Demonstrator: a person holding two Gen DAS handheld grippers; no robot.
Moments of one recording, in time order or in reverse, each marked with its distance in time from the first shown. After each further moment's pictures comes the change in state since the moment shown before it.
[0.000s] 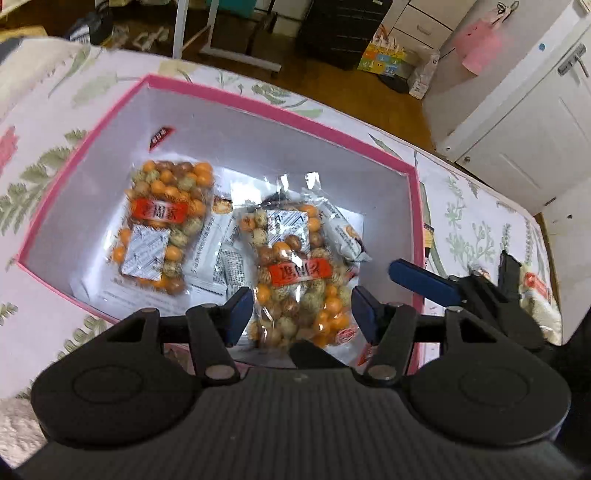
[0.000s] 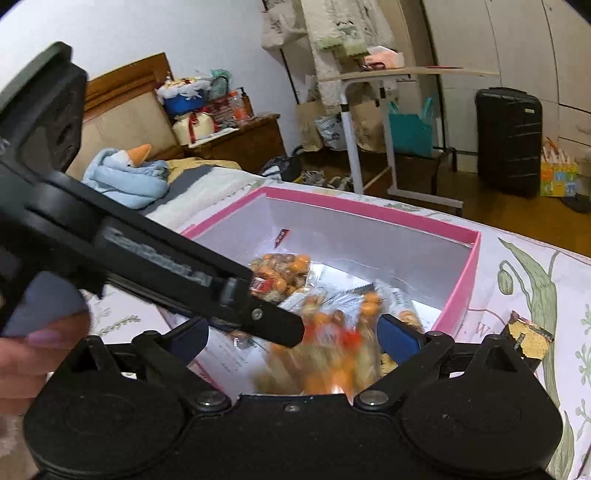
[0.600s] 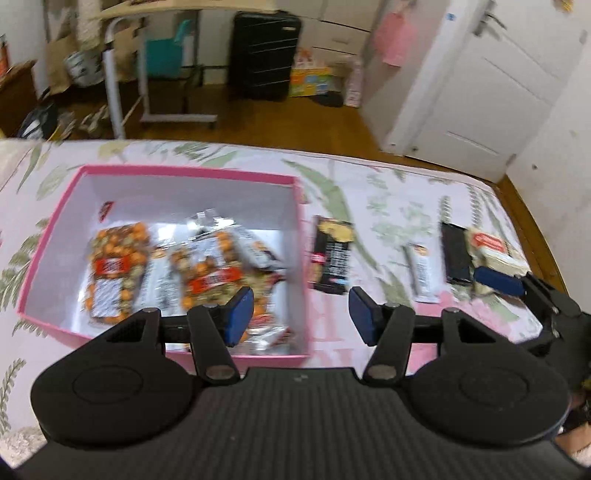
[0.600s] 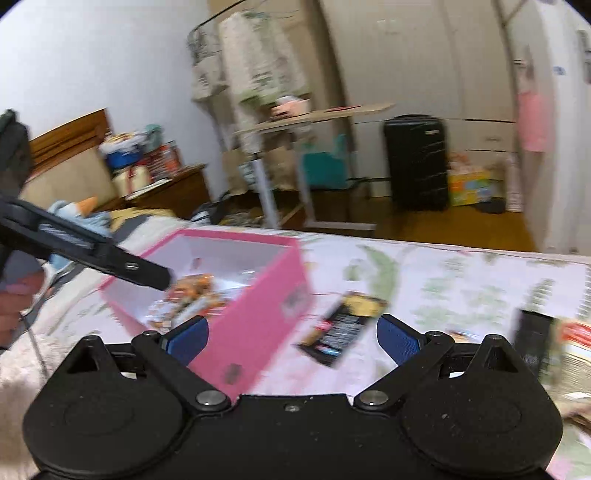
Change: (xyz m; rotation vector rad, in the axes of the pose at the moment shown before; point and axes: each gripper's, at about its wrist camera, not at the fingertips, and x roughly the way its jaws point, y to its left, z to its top) left arm -0.058 -0.096 -0.034 0.287 -0.111 -0.052; right arm -0.166 -0.068 -0.061 0.113 -0.156 -0.265
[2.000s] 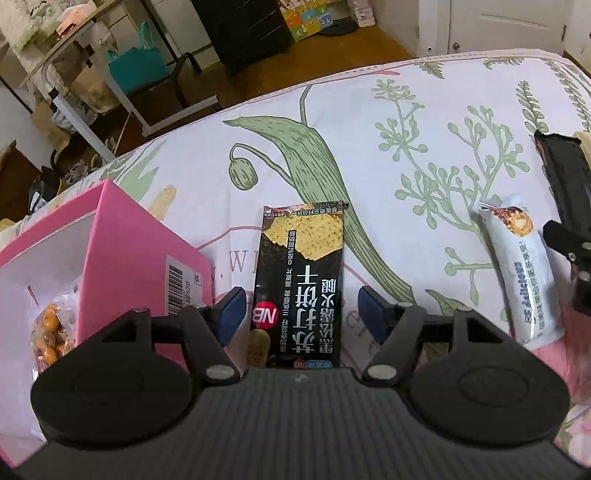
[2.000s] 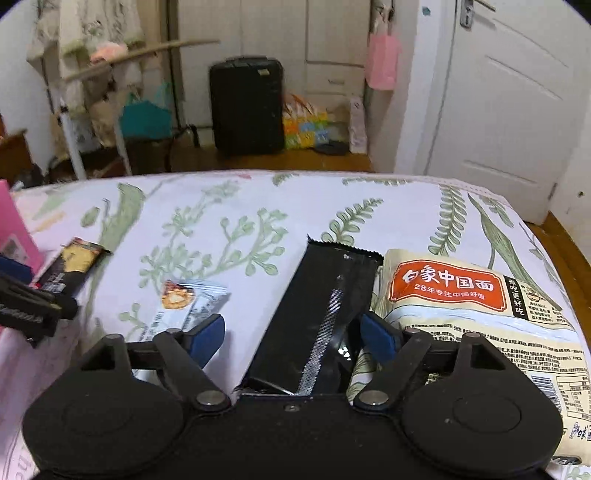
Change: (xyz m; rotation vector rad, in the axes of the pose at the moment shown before) left arm 0.239 -0.104 0.024 0.279 0.180 0.338; right arm 0.108 -0.145 -0.028 0.082 0.207 -0.510
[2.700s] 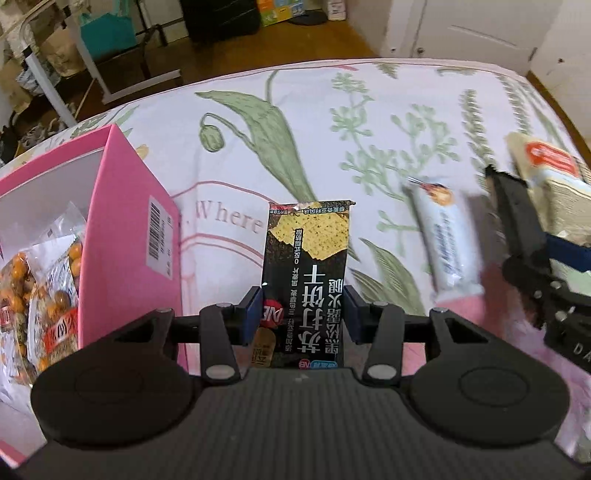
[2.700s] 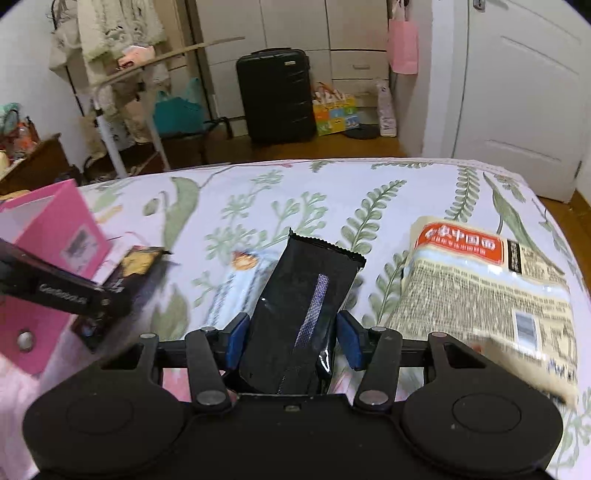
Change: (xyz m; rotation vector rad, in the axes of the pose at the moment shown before) left arm -0.044 0.011 -0.025 -0.058 0.045 -0.222; right arm -0.071 -0.002 -0.025 0.040 0.014 0.191
